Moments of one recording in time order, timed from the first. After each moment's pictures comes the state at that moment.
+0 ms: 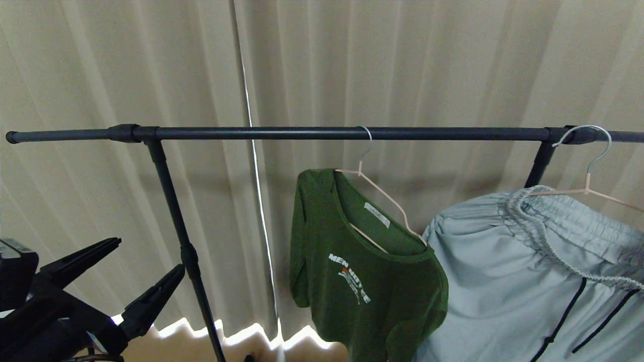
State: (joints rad) left arm -0.40 1.12 -0.06 -1.04 0.08 0.17; right arm -0.12 1.04 -0.69 0.04 -0.23 -0.32
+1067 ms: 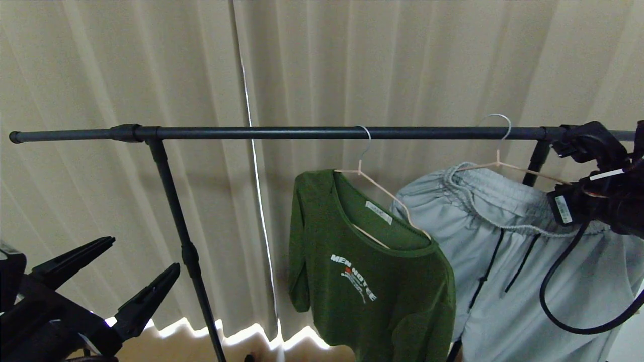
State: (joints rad) left arm -0.39 1.10 -0.06 -1.04 0.09 0.17; right arm 0.08 1.50 -0.84 -0.27 -0.41 -0.32
